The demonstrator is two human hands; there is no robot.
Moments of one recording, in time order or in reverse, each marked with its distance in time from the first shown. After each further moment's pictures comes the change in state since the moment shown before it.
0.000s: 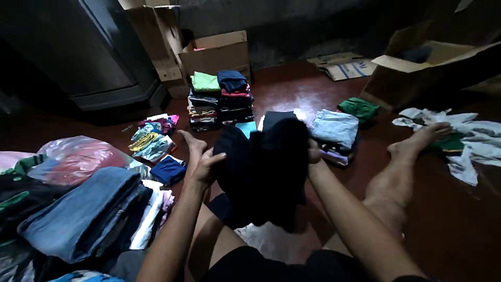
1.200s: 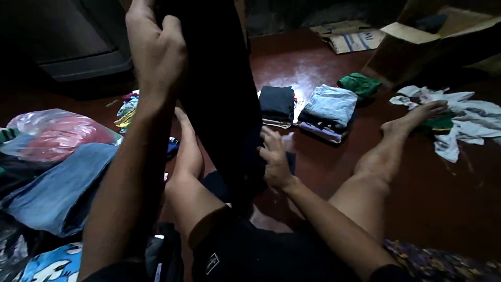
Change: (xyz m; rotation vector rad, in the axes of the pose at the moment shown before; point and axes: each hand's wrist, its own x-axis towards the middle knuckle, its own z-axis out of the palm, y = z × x) left_hand 0.090 0.165 0.021 0.960 0.315 1.051; right_hand -0.063 0.058 0.046 -1.155 -0.123 -0.598
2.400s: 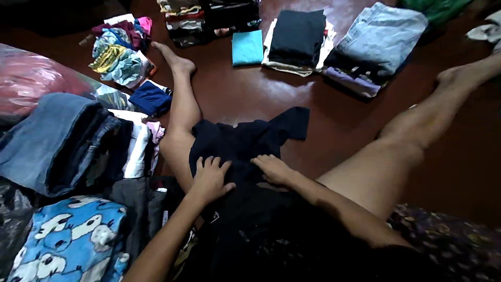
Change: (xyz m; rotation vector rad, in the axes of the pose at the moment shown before) left_hand -0.351 0.098 -0.018 0.487 -1.607 -0.671; right_hand -0.173 0.037 0.054 0.071 -1.301 0.267
